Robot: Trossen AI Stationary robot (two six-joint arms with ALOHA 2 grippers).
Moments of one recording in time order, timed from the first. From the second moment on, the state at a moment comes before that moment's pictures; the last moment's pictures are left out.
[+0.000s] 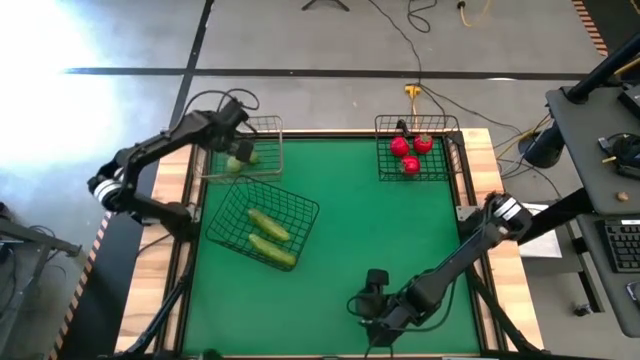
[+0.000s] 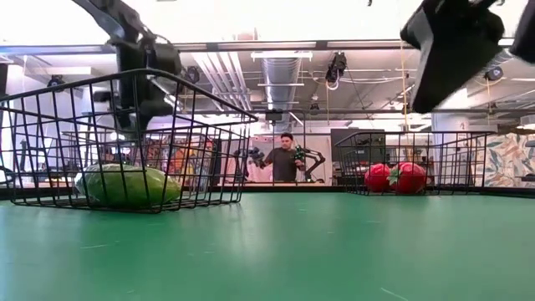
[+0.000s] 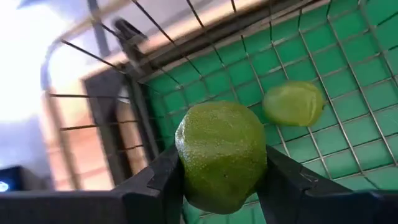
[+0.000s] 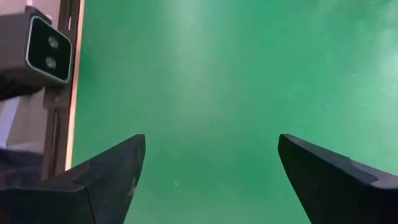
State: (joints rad) left arm 0.87 1.38 1.07 -0.97 -0.38 -0.29; right arm 0.69 1.85 1.32 -0.55 0.33 0.64
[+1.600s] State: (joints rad) left arm 0.47 0.86 0.79 -0.58 0.02 -0.08; right arm -0.04 1.48 0.92 -0.06 -0.18 -0.17
